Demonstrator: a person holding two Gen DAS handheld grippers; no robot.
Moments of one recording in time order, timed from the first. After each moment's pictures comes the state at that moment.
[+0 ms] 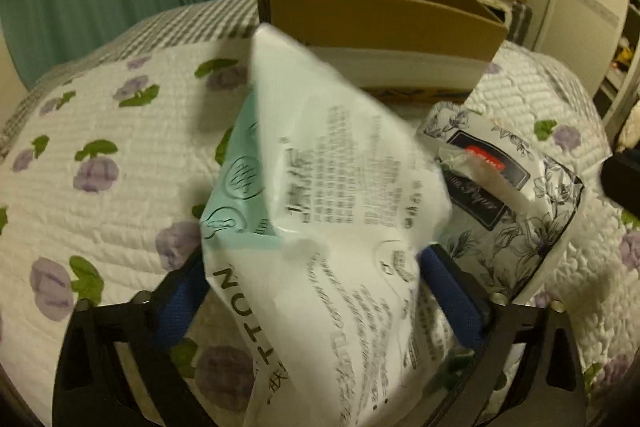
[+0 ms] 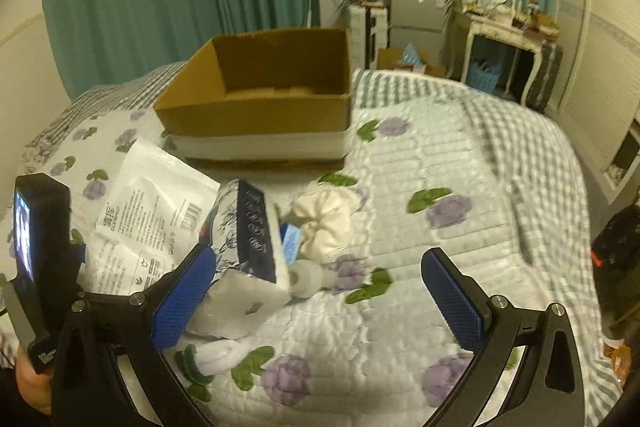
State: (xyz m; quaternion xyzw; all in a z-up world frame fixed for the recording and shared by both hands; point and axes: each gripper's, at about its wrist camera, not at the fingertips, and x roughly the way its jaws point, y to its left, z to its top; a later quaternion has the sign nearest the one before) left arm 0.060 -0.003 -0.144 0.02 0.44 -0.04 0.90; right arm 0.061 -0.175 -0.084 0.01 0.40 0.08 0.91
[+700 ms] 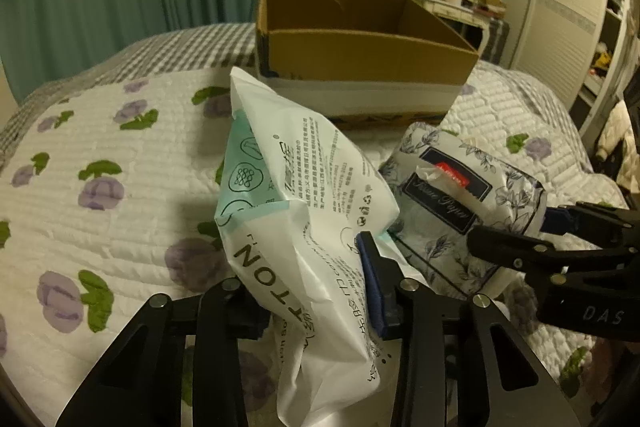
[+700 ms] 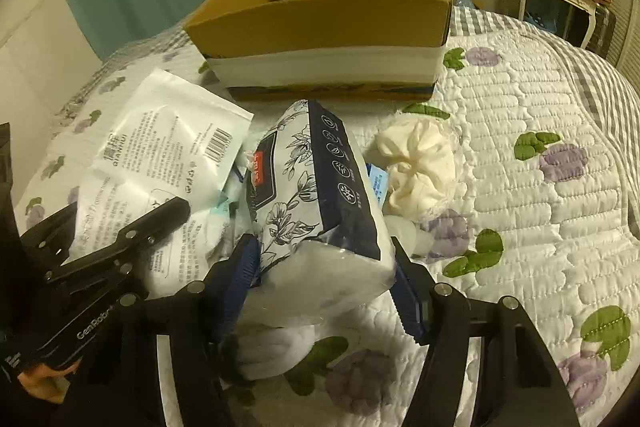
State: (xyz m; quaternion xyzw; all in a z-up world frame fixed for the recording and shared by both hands) left arm 0.050 0.007 -0.123 0.01 0.40 -0.07 0.91; right arm 0.083 -0.137 -0.139 0.03 0.48 0.16 0.86
